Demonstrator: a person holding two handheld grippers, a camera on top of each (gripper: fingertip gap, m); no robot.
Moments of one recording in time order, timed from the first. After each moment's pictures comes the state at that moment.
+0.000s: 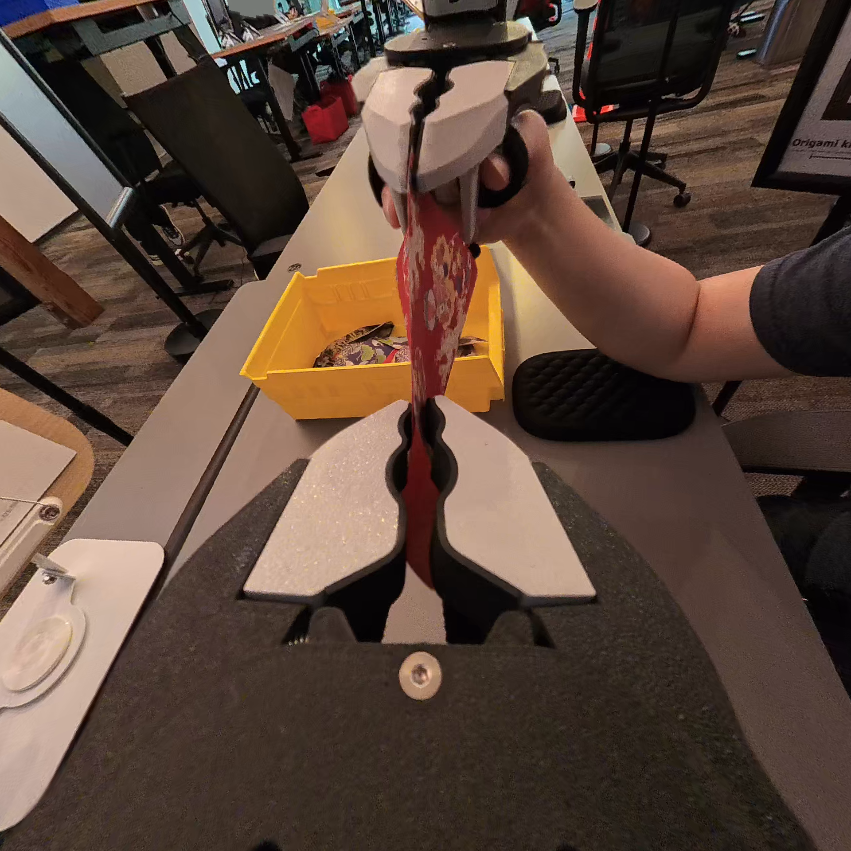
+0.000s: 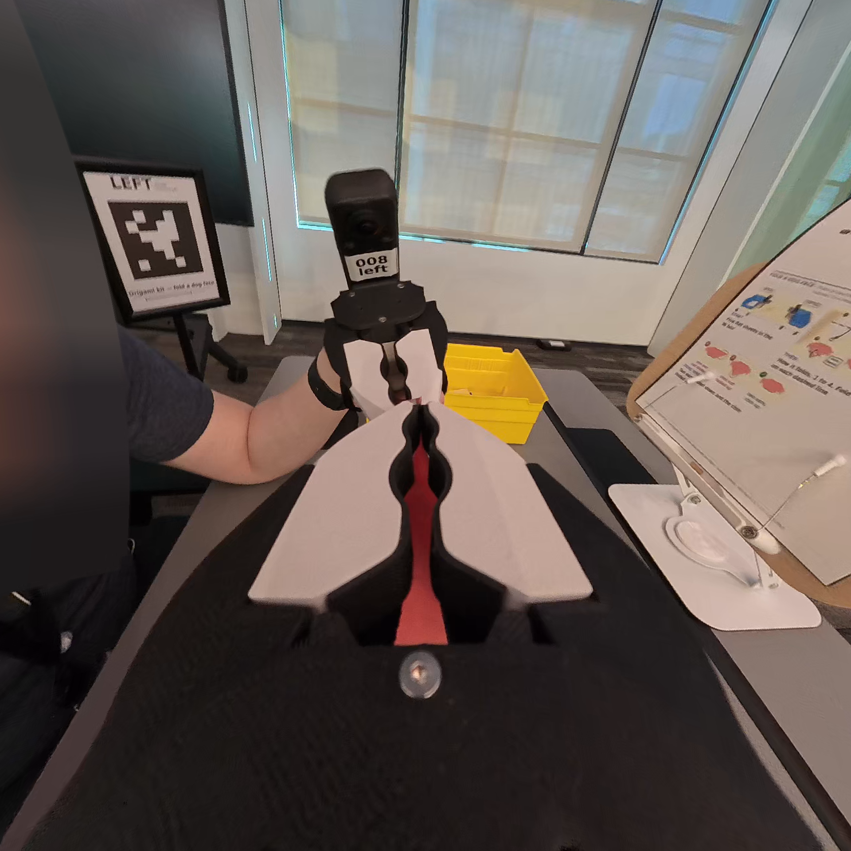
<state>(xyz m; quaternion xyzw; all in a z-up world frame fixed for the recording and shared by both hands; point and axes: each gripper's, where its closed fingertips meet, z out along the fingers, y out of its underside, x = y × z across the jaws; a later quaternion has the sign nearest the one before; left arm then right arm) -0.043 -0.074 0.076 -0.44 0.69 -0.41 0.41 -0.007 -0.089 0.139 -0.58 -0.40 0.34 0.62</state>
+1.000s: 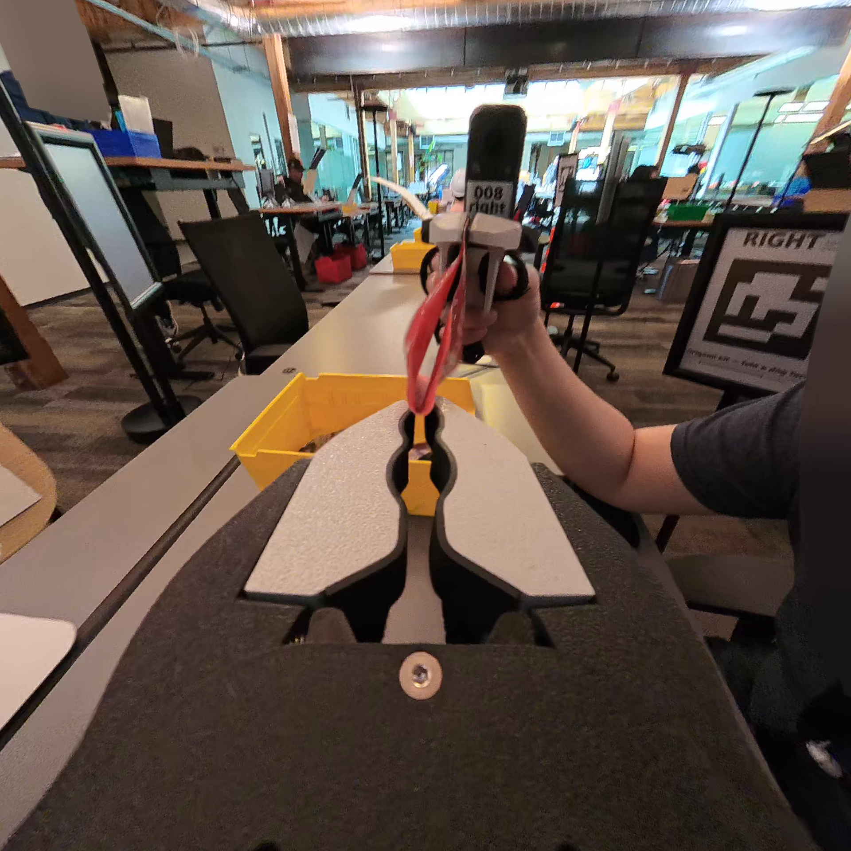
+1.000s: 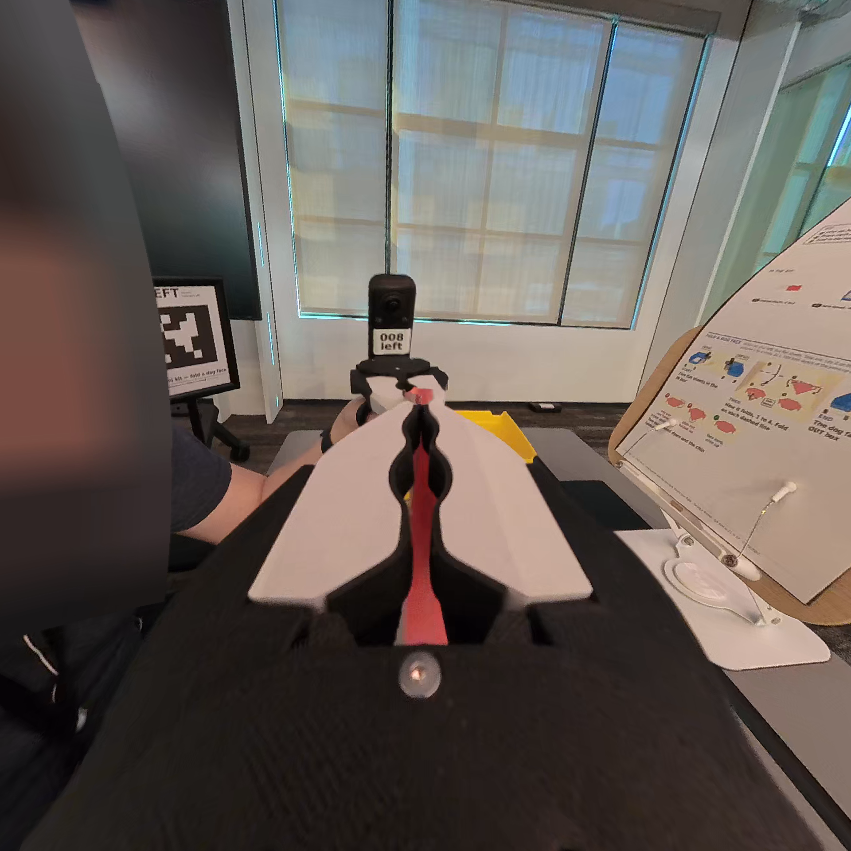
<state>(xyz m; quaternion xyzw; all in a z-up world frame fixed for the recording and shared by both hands) -0.052 -0.065 0.125 -0.42 0.57 -0.56 0.43 0.024 -0.106 0.177 -0.54 -0.34 0.38 0.68</state>
